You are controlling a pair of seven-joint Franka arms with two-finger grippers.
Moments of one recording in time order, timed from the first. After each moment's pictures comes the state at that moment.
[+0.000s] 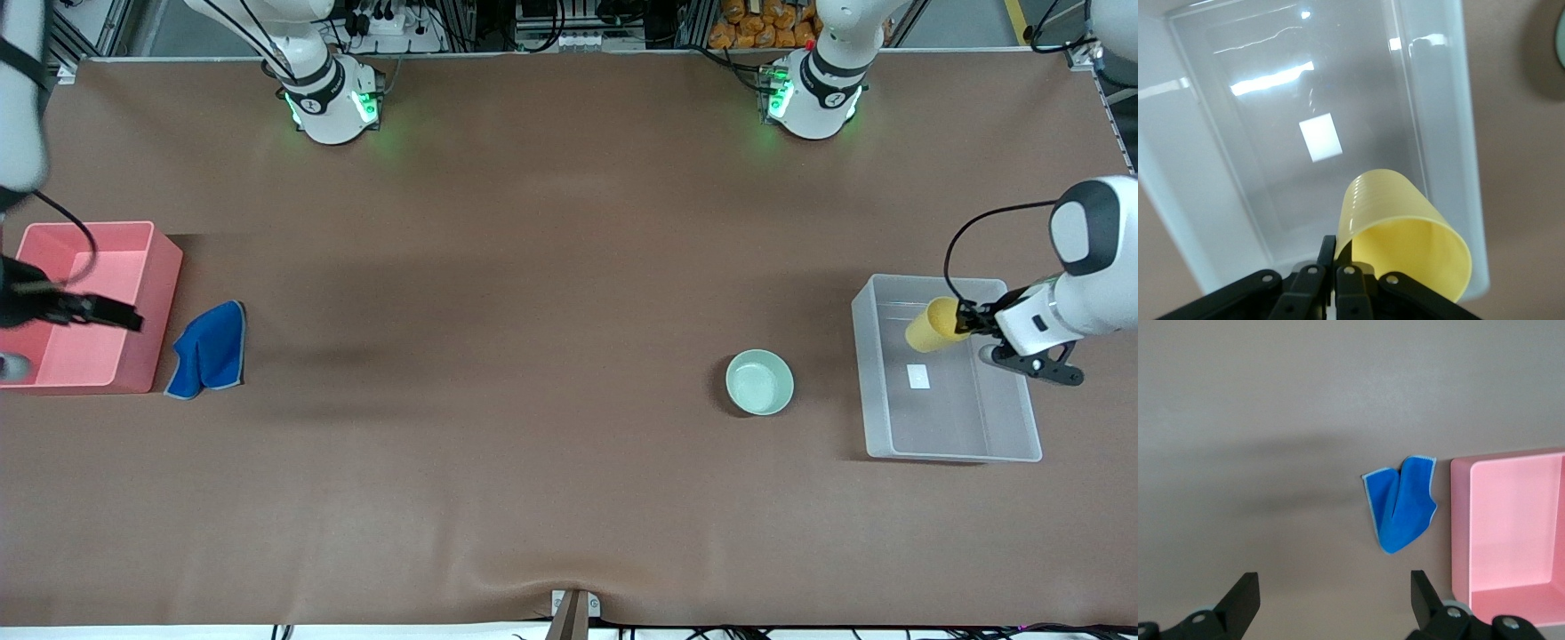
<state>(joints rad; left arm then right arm) 0.59 0.37 -0.44 -1.90 0.17 2.07 0.39 -0.06 0.33 -0.02 -1.41 -0.06 1.62 -0.01</state>
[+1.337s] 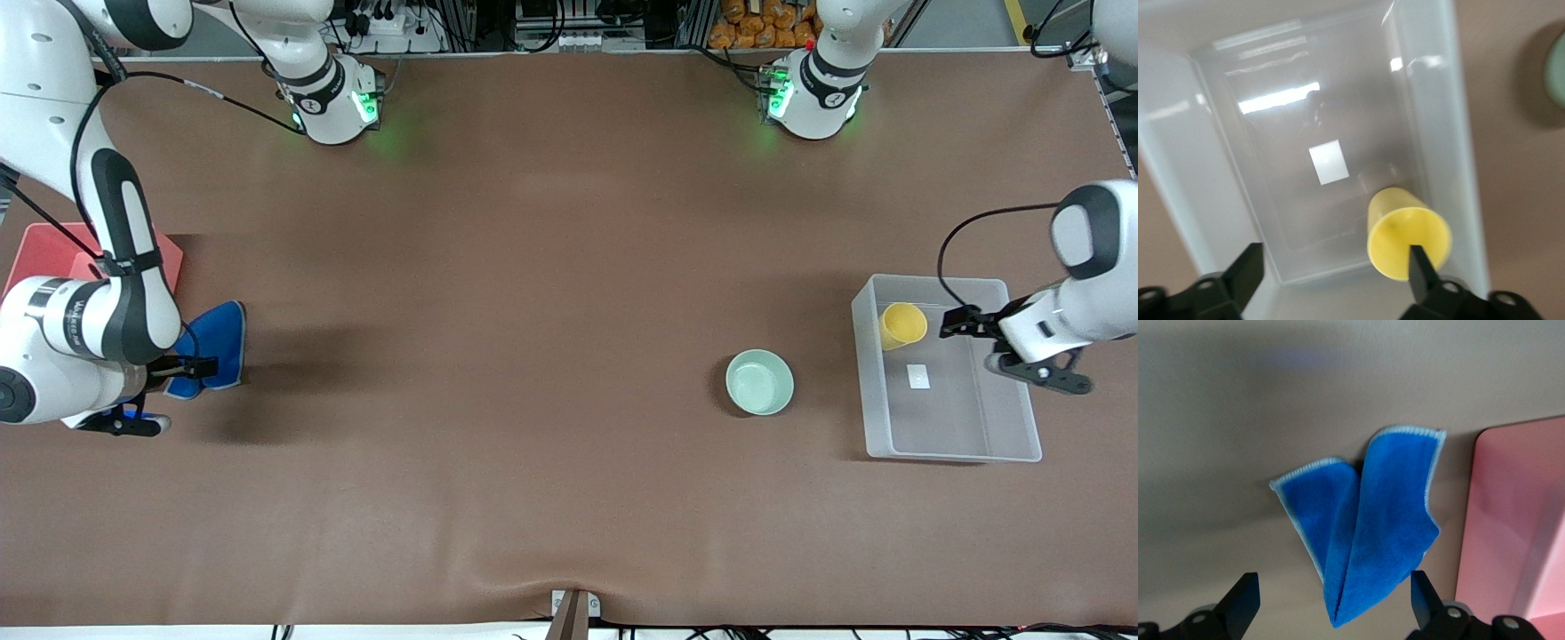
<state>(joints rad) 0.61 0.31 -0.48 -1.85 0.14 2.05 0.37 -0.16 0.66 -0.03 -1.54 -0.13 1.80 -0.01</state>
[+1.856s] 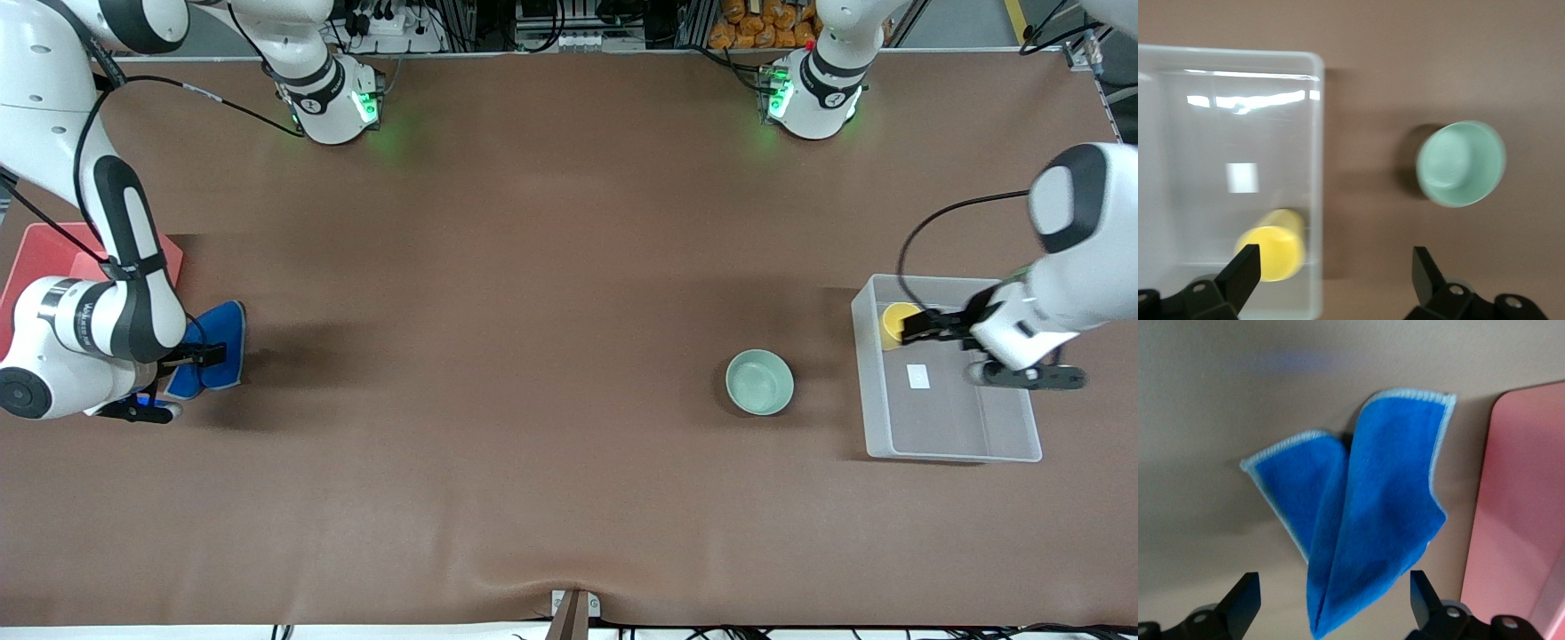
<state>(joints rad) 0.54 0.32 -0.66 -1.77 0.11 1.98 -0.16 -0.19 0.67 -0.03 -1.59 -0.13 1.82 -0.01</state>
